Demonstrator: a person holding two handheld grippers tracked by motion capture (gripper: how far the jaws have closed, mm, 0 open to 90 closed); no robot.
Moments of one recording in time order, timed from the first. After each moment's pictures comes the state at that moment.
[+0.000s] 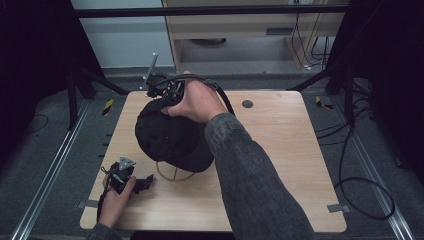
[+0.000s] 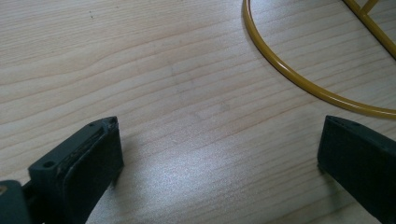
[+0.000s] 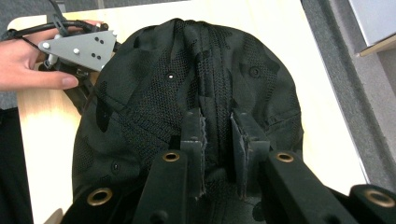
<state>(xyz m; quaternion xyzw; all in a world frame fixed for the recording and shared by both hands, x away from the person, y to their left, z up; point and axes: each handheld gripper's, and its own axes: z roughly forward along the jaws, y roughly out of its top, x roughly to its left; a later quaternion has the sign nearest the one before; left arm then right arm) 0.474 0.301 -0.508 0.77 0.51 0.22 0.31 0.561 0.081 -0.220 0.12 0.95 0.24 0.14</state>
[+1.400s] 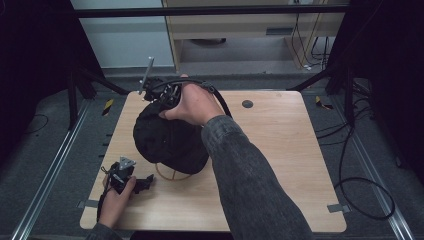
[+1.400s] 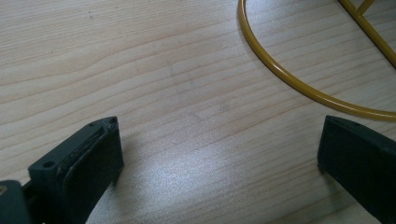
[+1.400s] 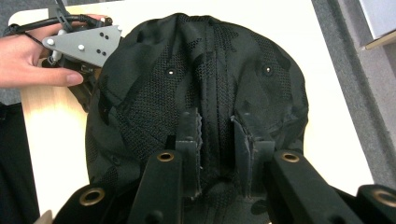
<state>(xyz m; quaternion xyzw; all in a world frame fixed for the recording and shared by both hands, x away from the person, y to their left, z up) 0.474 0.301 -0.508 0.77 0.51 0.22 0.31 0.557 0.086 -0.226 0.12 0.96 0.22 0.13</state>
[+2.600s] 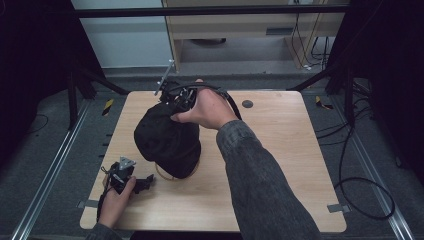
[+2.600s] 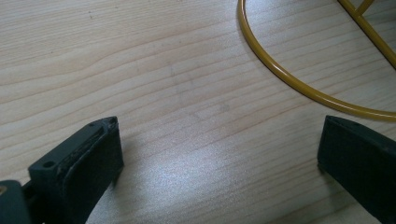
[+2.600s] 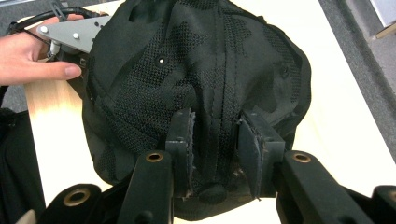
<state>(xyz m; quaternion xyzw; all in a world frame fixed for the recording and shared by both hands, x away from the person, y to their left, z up) 0.474 0.301 -0.508 0.77 0.51 0.22 0.31 0.560 0.055 -0.242 0.16 0.95 0.25 0.11</state>
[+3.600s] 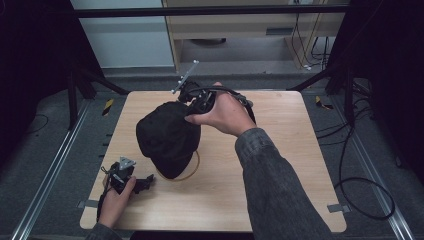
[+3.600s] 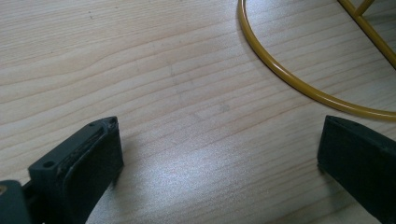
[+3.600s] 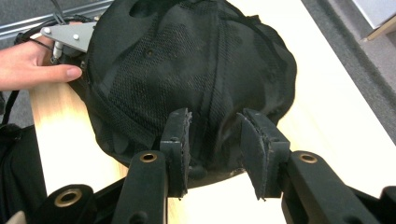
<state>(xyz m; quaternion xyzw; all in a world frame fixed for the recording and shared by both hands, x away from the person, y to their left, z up) 0.474 0.301 -0.508 0.77 0.51 0.22 0.32 0.552 0.013 -0.244 0.19 0.93 0.30 0.11</state>
